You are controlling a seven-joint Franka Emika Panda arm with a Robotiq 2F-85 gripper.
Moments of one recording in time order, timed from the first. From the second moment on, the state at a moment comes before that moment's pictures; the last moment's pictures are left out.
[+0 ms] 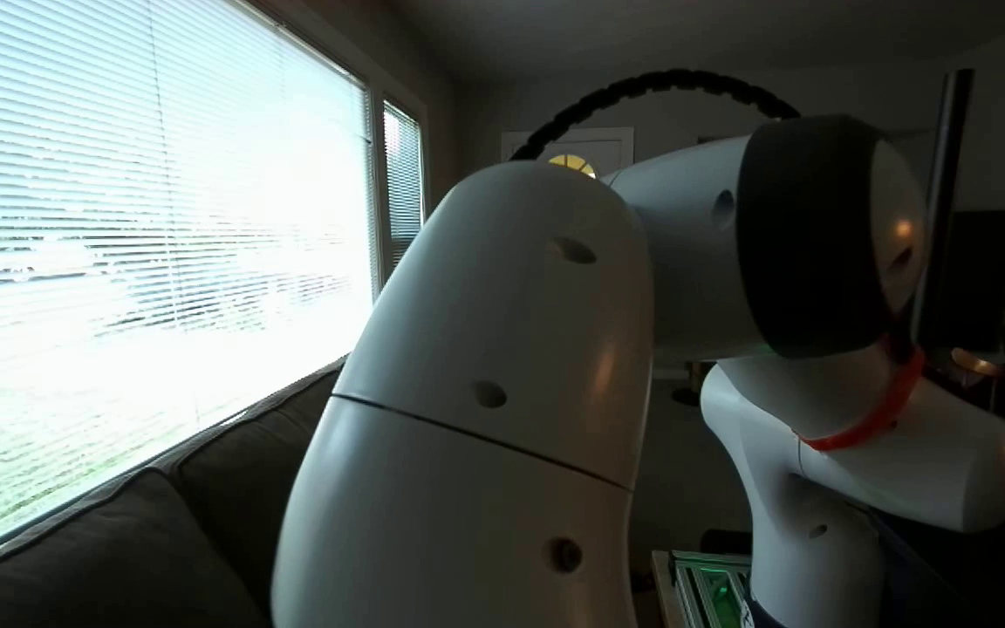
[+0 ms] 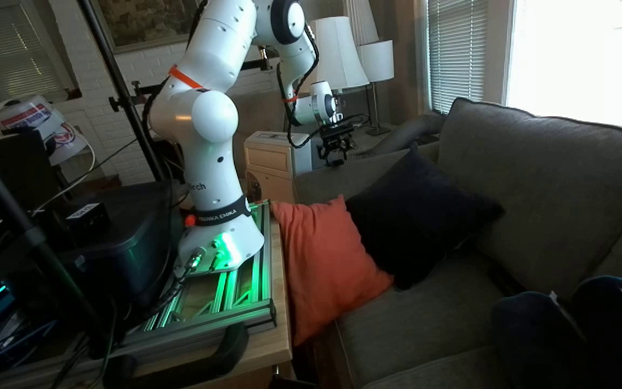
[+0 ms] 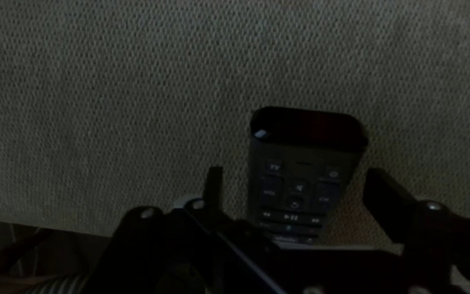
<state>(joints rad) 0.70 0.76 0.26 -1.82 -0.44 2.62 -0.43</state>
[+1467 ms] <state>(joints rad) 0.65 0.21 0.12 -2.29 -0.56 2.40 -0.02</state>
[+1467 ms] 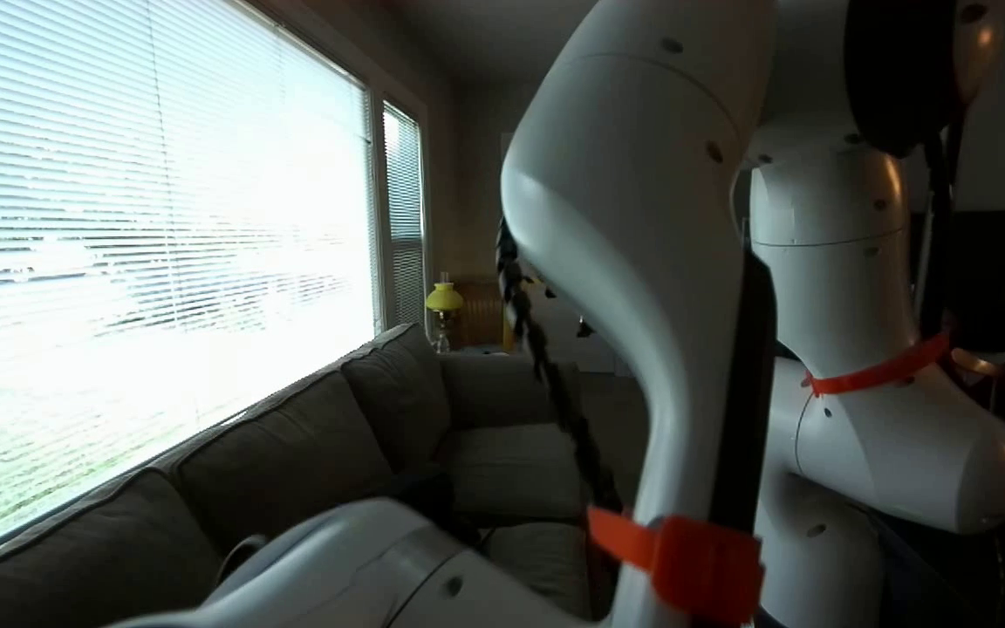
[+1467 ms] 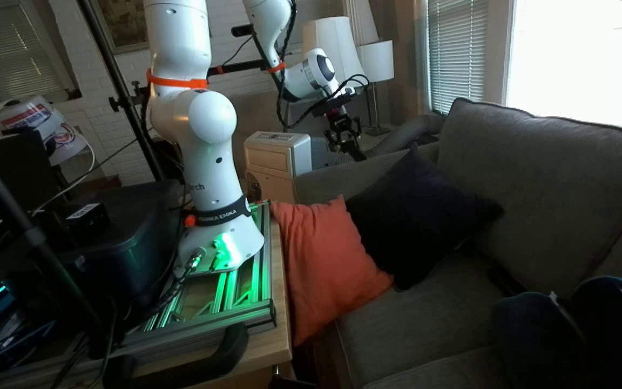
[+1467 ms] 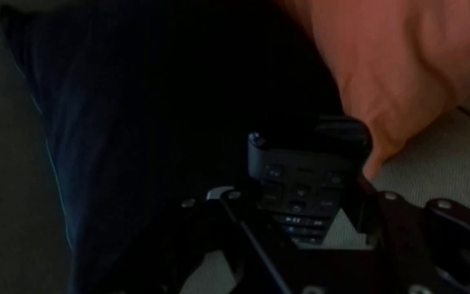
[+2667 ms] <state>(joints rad) 0.14 -0.11 0.16 -2.61 -0.81 2.29 0.45</state>
